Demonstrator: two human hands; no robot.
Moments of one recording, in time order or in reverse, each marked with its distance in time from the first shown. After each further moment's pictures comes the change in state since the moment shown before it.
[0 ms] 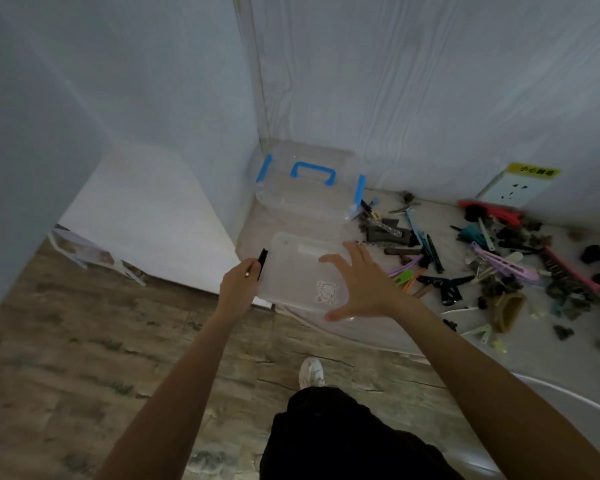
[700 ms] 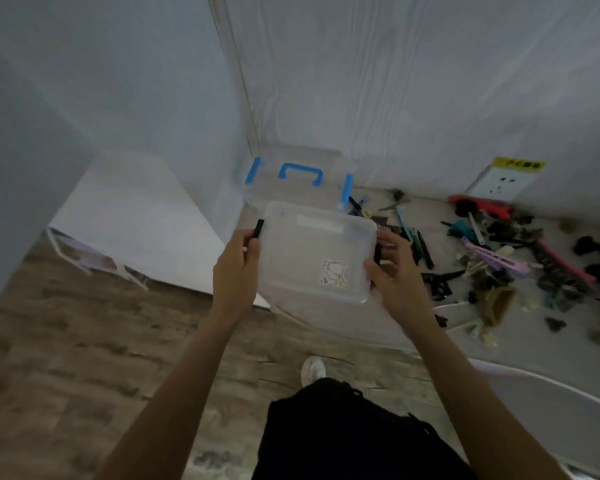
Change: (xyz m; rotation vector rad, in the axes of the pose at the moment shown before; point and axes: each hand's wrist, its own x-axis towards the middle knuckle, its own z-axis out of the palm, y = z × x) left_hand -0.038 0.062 -0.016 -0.070 0.302 0.245; right_hand -0.053 0.001 -0.014 0.928 0.657 0.160
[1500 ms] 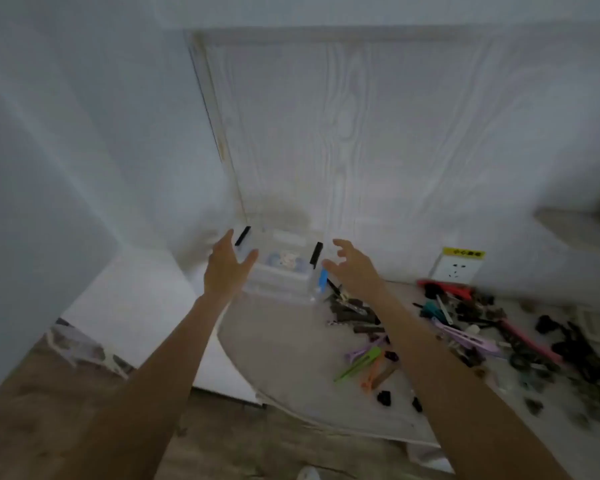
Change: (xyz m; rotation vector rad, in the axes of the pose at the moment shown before) left_hand 0.113 0.051 -0.009 0.118 0.017 0.056; right_hand 0.106 -0.079 -0.013 -0.386 -0.137 -0.115
